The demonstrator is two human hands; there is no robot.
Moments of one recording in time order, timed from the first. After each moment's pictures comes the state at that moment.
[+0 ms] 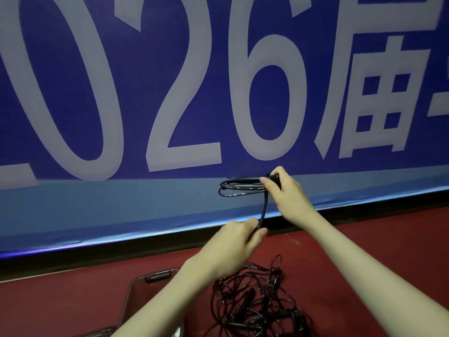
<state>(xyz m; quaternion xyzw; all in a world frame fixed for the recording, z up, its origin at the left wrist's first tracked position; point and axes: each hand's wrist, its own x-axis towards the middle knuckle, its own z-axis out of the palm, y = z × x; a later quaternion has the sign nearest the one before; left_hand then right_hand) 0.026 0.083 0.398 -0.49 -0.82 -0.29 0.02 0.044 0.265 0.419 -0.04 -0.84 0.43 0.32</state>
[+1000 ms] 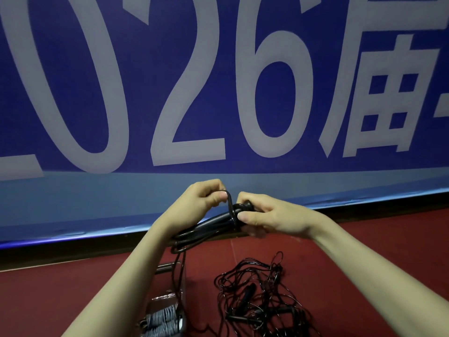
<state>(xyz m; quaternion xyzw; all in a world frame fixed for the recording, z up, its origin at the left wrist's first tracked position) -0.031 0.034 0.440 -0.46 -0.78 -0.42 0.00 0.077 0.216 0.438 0.19 -0.84 0.50 -0.04</state>
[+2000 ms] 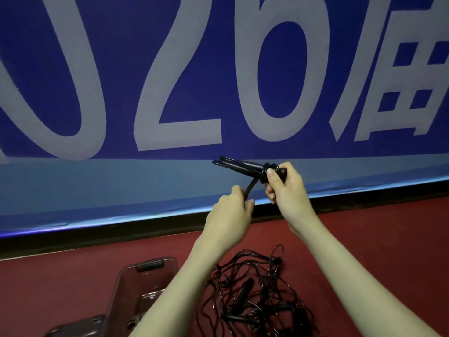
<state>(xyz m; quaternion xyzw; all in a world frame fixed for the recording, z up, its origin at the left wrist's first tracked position) -0.048 0.129 0.391 -0.31 -0.89 -0.33 0.03 -0.015 0.263 0.390 -0.07 -0.72 0.60 0.35</state>
